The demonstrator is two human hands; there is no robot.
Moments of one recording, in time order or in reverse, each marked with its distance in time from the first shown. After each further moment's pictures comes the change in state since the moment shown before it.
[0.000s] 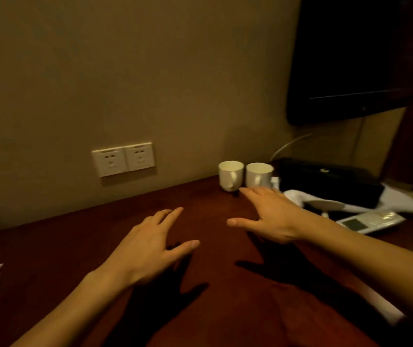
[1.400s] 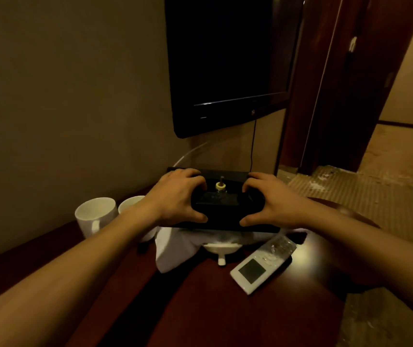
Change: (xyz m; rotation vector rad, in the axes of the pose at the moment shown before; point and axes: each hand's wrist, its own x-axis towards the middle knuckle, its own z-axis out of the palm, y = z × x) left_hand 0.336 0.229 0.050 0.061 0.069 0.724; right_hand -0.015 0.288 -0.069 0.080 0.059 0.353
